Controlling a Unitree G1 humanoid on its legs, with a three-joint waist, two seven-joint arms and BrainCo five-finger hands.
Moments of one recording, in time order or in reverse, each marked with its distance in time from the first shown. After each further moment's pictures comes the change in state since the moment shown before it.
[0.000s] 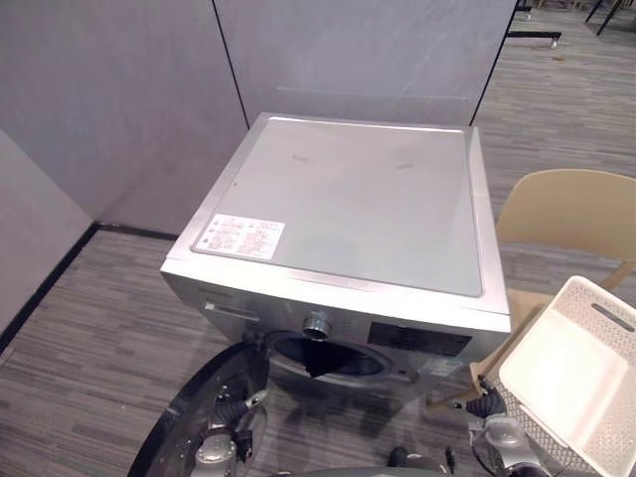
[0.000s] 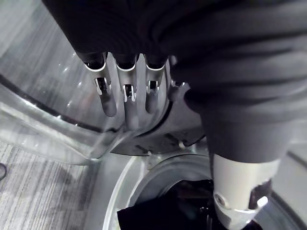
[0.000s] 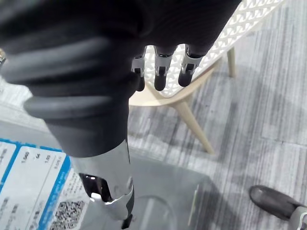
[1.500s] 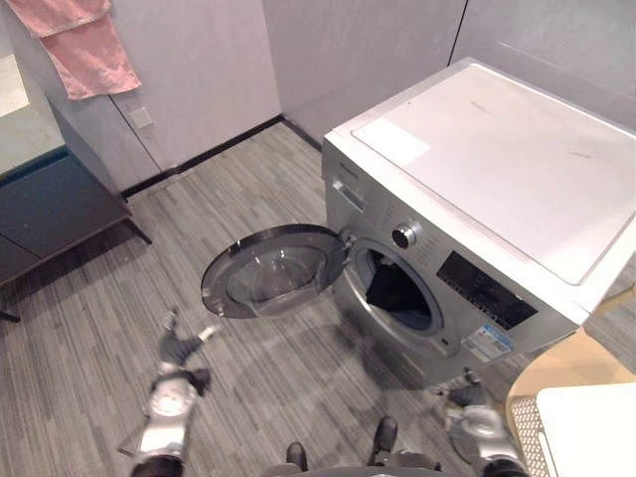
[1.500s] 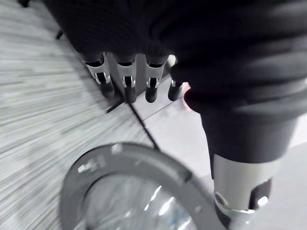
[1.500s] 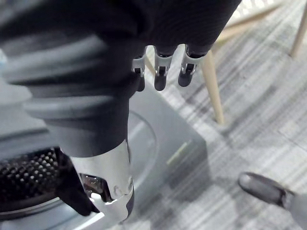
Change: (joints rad) left arm -0.060 0.267 0.073 -0.458 -0.018 -0.002 0.108; right arm 0.050 0.015 -0.032 -0.135 0.089 0.025 -0.035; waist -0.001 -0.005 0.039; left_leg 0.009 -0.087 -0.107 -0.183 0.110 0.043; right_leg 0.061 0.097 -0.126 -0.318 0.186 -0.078
